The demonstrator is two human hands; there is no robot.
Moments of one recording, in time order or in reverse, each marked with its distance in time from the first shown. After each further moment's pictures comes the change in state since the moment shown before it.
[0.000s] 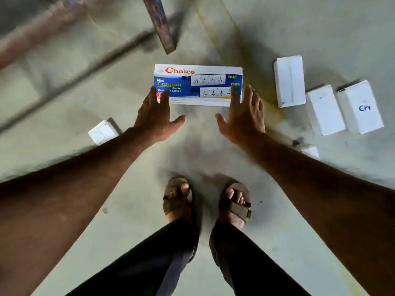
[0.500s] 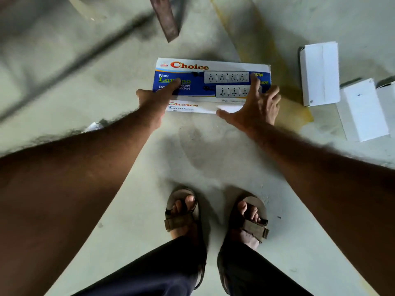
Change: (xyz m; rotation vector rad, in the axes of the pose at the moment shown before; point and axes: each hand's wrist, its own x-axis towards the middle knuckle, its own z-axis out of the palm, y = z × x) left_hand 0.113 -0.016 0.049 -1.174 0.121 -0.604; right_hand 0.084 0.011 0.086 0.194 0.060 0.248
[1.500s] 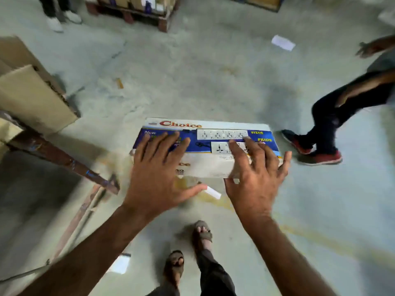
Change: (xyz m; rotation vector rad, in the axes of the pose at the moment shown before) left_hand -0.703 0.329 -0.180 0.821 -0.369 2.080; right_hand -0.496 -0.038 -0.641 -0.219 1.038 0.288
